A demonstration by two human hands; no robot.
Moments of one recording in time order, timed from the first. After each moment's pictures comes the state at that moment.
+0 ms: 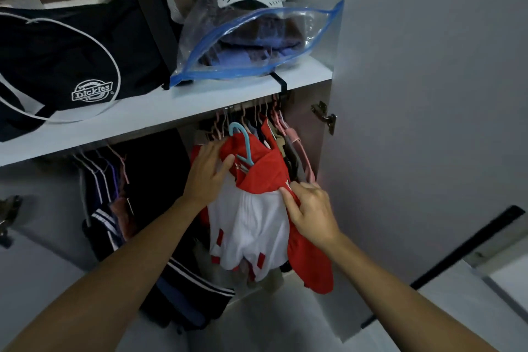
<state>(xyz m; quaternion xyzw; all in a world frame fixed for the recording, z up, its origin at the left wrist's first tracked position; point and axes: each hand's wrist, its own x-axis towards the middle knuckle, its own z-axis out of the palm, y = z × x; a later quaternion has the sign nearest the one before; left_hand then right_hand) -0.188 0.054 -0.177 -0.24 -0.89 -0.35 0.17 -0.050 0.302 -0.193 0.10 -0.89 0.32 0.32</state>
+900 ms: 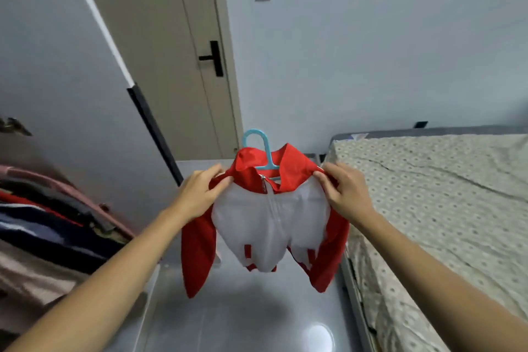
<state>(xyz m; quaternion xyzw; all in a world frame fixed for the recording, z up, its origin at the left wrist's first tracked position) 0.222 0.272 -0.178 -0.71 -0.63 -0.28 -0.11 0.574 0.341 -0.194 -0.44 -0.80 0.07 0.40</state>
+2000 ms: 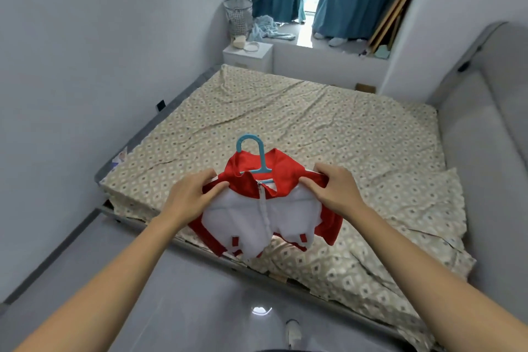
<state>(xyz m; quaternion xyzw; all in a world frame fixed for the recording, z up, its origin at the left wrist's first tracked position) 0.675 0.429 -0.226 -0.95 -0.17 -0.16 -0.21 0.893 0.134 -0.226 -0.86 -0.37 -0.02 0.35</state>
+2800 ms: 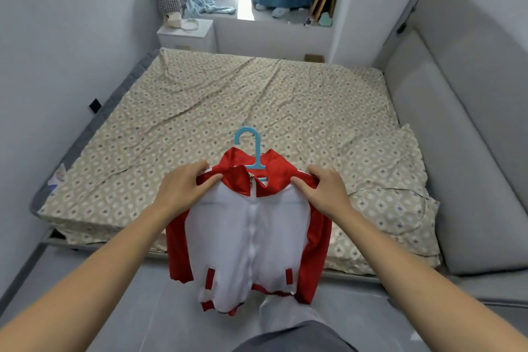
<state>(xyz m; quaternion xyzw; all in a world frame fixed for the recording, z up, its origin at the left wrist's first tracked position) 0.748 0.492 -0.274 -0.98 -0.08 -0.09 -0.19 0.862 0.149 -0.281 -0.91 -0.21 -0.02 0.35</state>
